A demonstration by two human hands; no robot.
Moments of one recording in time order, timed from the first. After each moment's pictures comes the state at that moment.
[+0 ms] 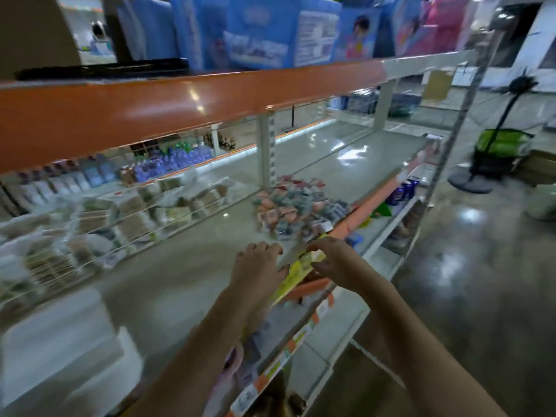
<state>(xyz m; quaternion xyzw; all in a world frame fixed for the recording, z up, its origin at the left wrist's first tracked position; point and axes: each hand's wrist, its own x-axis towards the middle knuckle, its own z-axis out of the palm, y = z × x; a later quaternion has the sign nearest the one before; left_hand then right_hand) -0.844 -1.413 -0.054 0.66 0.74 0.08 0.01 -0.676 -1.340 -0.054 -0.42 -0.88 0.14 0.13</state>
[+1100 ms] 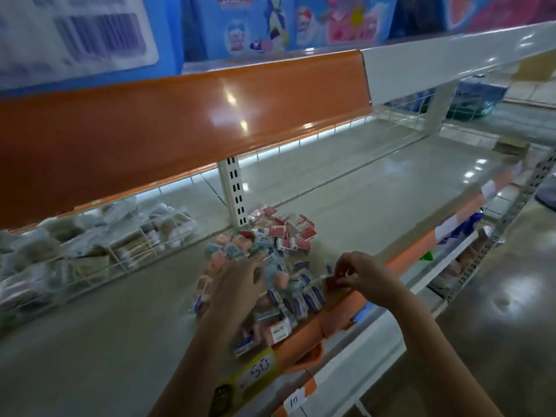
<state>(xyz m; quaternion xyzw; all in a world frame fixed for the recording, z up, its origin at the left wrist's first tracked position) -0.815 -1.169 -0.073 0.51 0.84 0.17 -0.01 -0.617 -1.020 -0.085 -0.36 -0.89 0.25 0.10</state>
